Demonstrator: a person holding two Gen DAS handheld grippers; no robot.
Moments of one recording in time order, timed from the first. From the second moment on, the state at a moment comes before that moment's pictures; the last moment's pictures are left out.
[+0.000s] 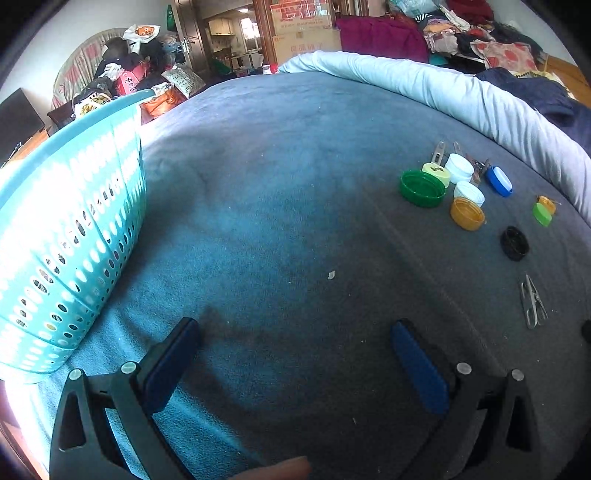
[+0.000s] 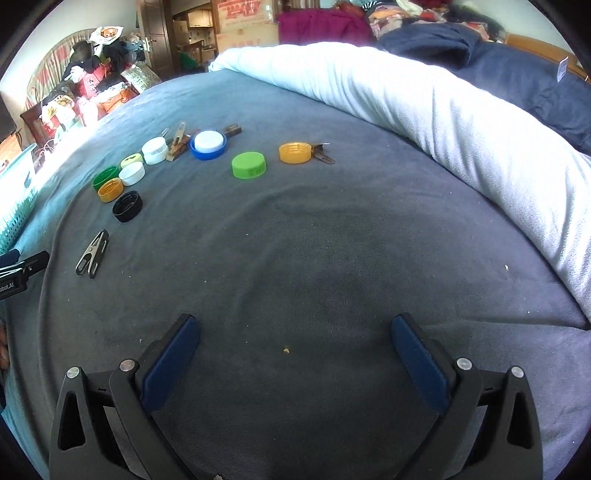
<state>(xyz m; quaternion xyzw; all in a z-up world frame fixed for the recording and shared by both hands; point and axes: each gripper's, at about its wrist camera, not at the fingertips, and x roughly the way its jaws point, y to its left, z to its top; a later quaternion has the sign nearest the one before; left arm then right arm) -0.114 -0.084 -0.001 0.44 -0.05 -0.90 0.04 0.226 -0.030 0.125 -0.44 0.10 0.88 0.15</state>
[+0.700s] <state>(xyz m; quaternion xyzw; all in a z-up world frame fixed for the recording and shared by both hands) -0.113 -0.085 -0.002 0.44 -0.05 -0.90 0.04 0.223 -0.029 0.123 -0.44 0.09 0.88 0.16</state>
